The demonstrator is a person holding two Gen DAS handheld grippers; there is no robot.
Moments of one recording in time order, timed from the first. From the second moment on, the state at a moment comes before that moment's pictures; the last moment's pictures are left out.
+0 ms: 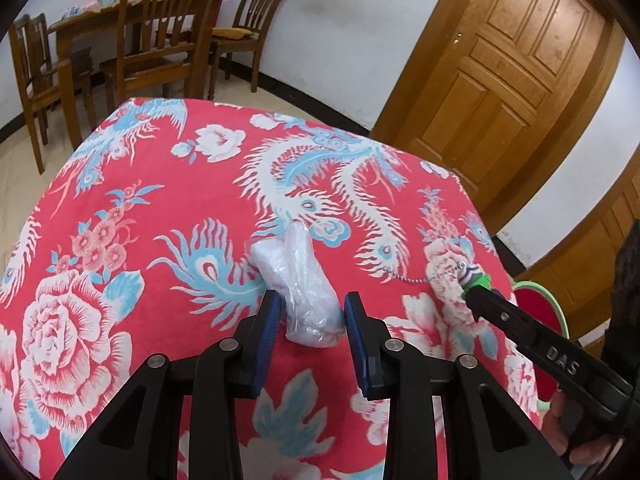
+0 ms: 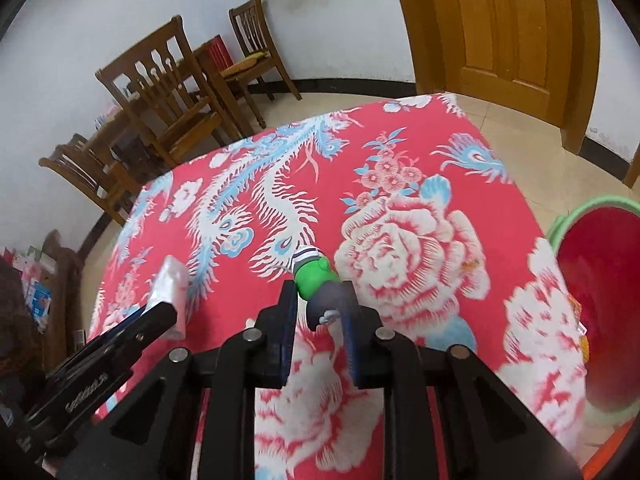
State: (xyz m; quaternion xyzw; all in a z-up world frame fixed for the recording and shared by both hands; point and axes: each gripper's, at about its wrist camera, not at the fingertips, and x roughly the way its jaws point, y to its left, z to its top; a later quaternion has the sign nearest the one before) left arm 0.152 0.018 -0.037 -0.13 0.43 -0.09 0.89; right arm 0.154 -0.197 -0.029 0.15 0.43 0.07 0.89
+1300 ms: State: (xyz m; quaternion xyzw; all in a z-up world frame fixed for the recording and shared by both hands) left arm 0.124 -0.104 0.014 -0.08 0.43 -0.22 0.87; right arm 0.031 -0.350 0.014 0.25 0.33 -0.02 0.91
